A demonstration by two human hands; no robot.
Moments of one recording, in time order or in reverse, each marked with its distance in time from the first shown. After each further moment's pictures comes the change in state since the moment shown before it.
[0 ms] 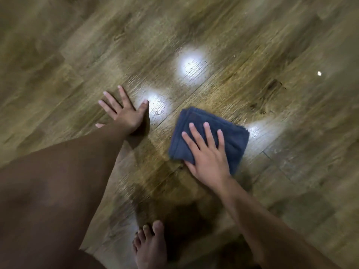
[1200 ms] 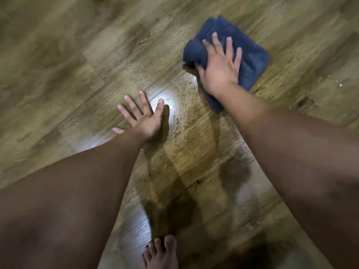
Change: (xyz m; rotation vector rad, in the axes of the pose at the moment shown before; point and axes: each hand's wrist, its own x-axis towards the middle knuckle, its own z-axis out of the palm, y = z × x) left_hand -0.002 0.011 -0.006 -0.097 -0.024 -0.084; right_hand 0.258 0.039 -0.061 0.173 0.055 0.301
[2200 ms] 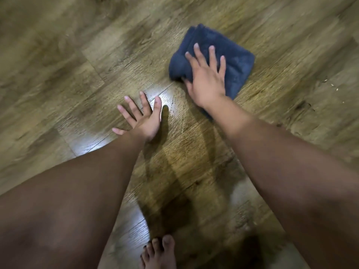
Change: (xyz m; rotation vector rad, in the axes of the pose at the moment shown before) left_hand -0.022 0.014 -0.022 -0.045 -0.166 0.017; right_hand -0.022 -0.030 0.005 -0.060 -0.027 -0.152
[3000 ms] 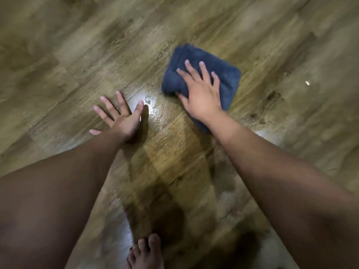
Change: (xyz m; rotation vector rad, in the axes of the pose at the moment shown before) left_hand 0.013 -0.011 0.009 0.112 0.080 -0.010; right_hand -0.058 0.046 0.004 0.014 0.036 0.001
